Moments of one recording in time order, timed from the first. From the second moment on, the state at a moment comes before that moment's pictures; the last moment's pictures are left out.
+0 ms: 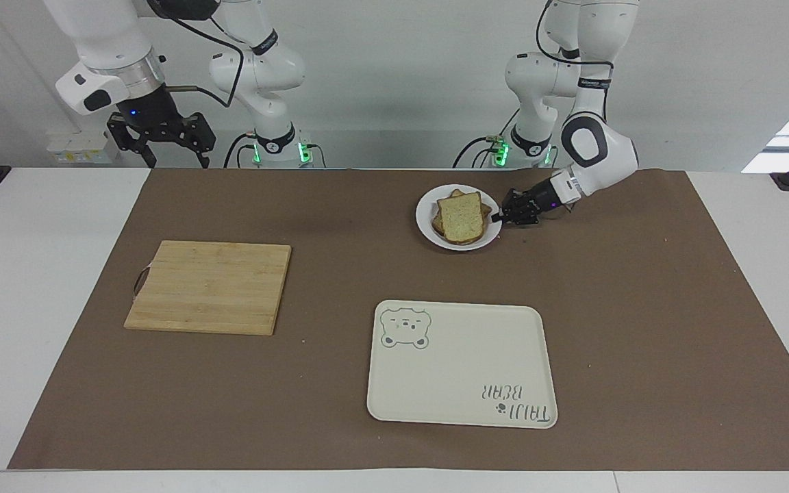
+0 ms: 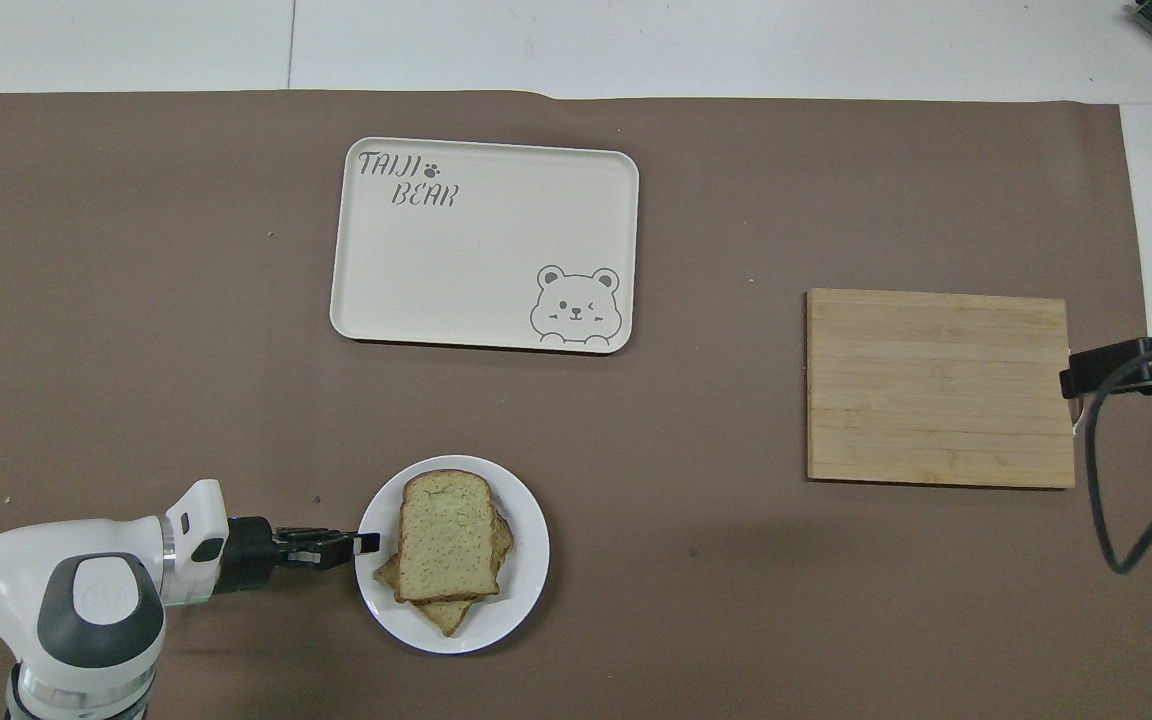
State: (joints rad) left arm -0.19 -0.17 0.09 -2.74 -1.18 2.21 0.95; right arm 0.10 -0.10 -0.12 -1.64 -0.03 1.49 -0.01
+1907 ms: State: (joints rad) left arm -0.14 0.17 0.10 -2.15 -1.20 1.98 0.77; right arm 0.10 -0.09 -0.12 -1.59 -0.03 1.46 -0.01
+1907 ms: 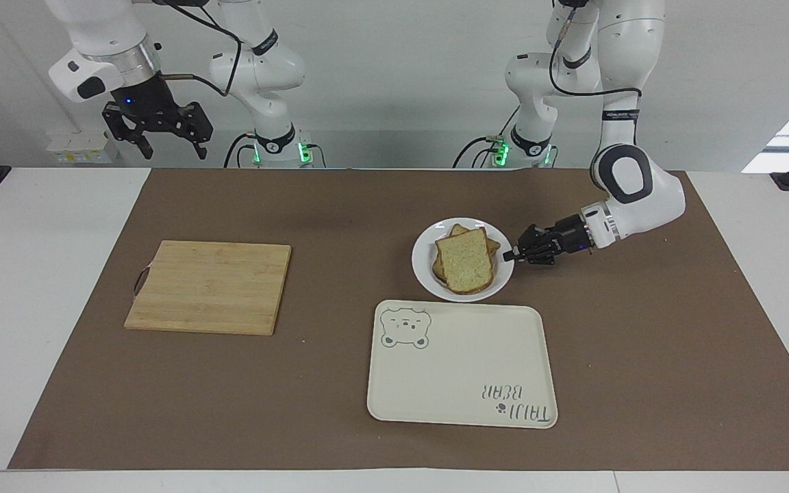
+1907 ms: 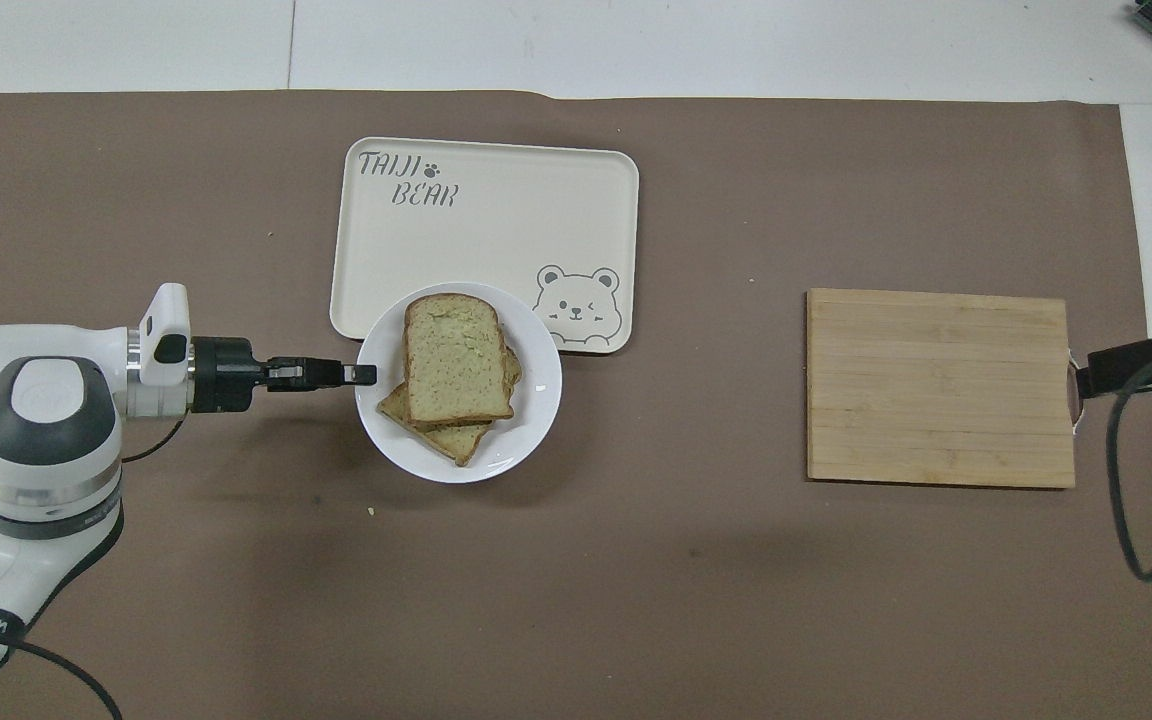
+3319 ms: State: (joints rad) left arm -0.12 0.53 -0.08 -1.71 -1.18 2.28 0.51; right arm 0.10 -0.09 -0.12 -1.59 -0.03 1.46 -0.01
